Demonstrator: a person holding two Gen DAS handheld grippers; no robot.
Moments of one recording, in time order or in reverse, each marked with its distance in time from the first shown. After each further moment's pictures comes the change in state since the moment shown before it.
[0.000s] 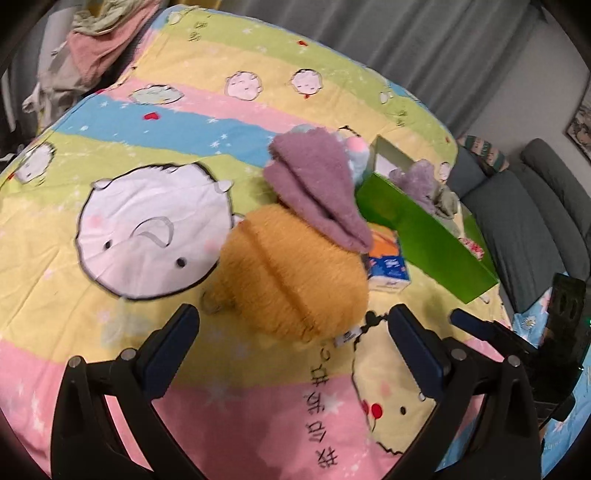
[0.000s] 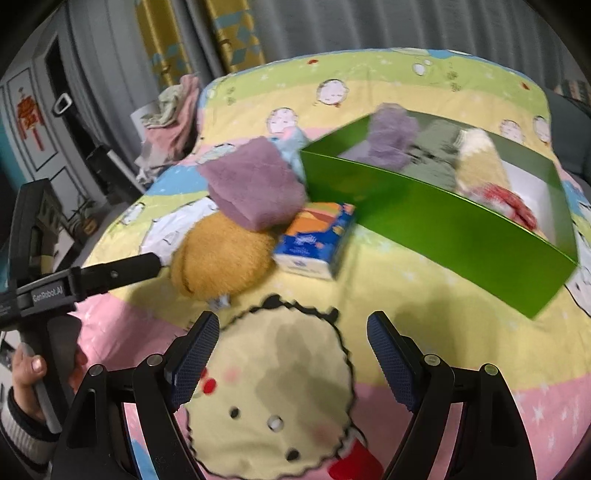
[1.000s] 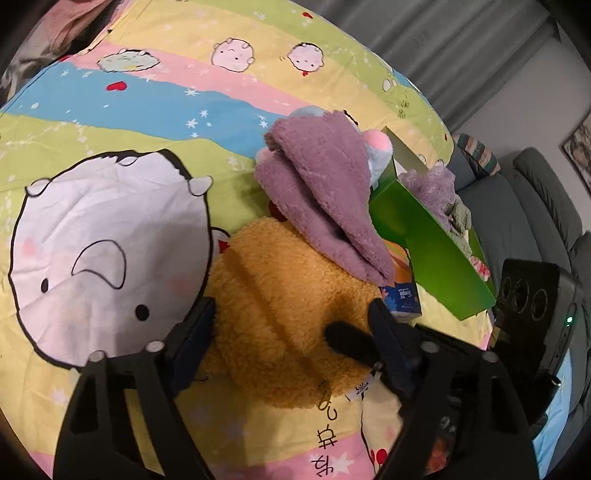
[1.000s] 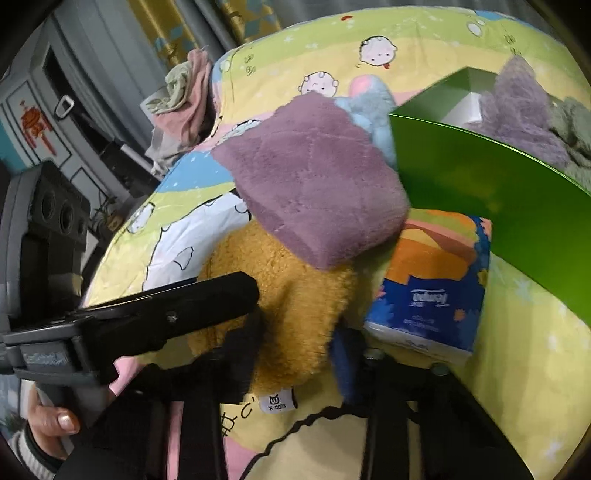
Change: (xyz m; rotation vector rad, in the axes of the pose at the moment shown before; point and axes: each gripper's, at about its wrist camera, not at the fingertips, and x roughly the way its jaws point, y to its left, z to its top) left arm 0.052 0.025 0.033 -0.058 0.097 -0.117; right arm 0.098 0.031 0.036 0.067 0.100 0.147
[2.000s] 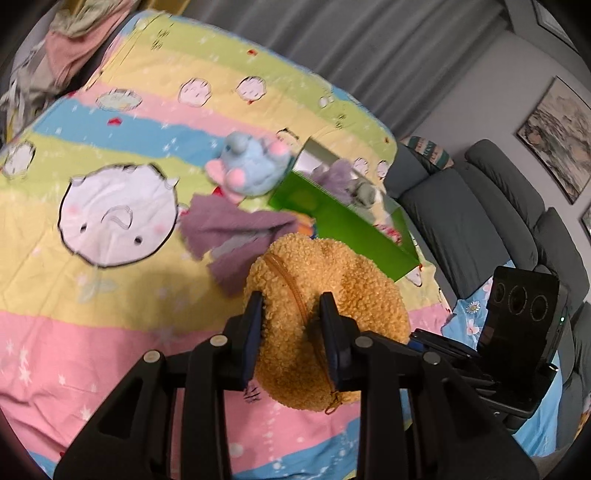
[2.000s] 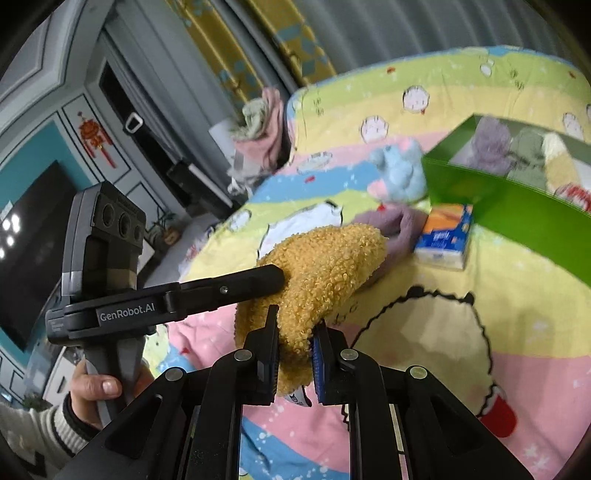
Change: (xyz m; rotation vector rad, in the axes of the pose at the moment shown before) left arm -0.101 -0.058 -0.067 0.080 -0.084 -0.098; right arm -0.124 0.048 -0.068 -0.056 -0.150 0.186
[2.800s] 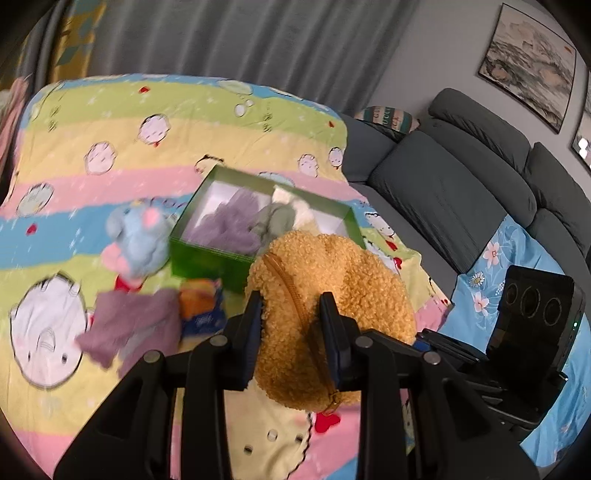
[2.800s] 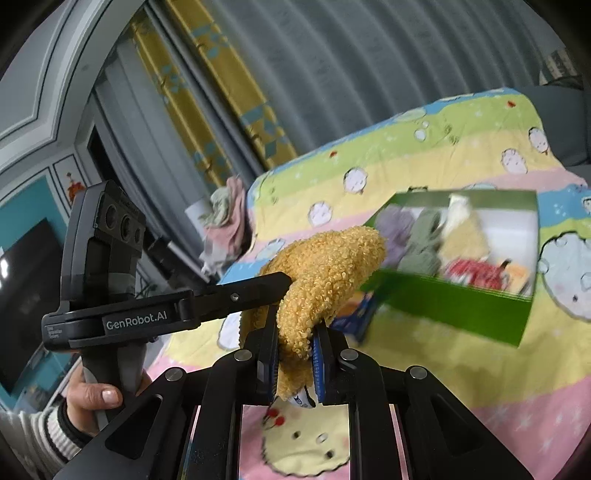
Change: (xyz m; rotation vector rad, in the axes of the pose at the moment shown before) left arm 0.072 -0.120 0.055 0.279 0.022 -0.008; right arm -0.088 -0.070 0.027 0.067 -0.286 -0.081
